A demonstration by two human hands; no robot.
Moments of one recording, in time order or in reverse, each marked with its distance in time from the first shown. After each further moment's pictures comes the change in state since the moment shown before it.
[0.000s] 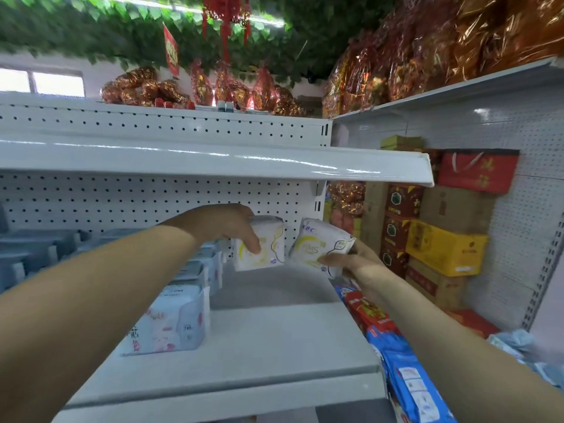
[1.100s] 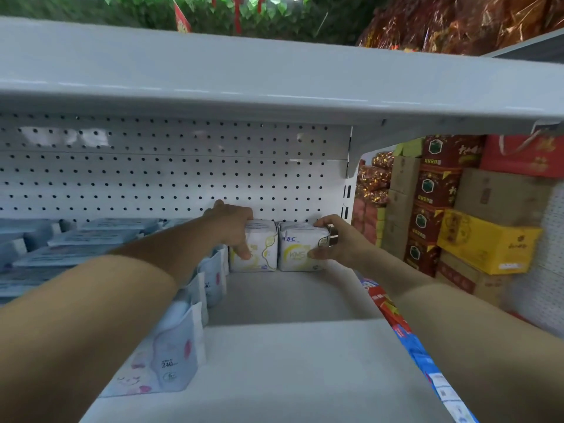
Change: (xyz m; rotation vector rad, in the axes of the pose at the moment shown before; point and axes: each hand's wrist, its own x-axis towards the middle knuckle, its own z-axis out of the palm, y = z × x) left_hand 0.098 -0.053 0.026 0.525 0.159 -0.072; right_hand 0.133 0.037 0.048 -0.401 -0.191 -0.265
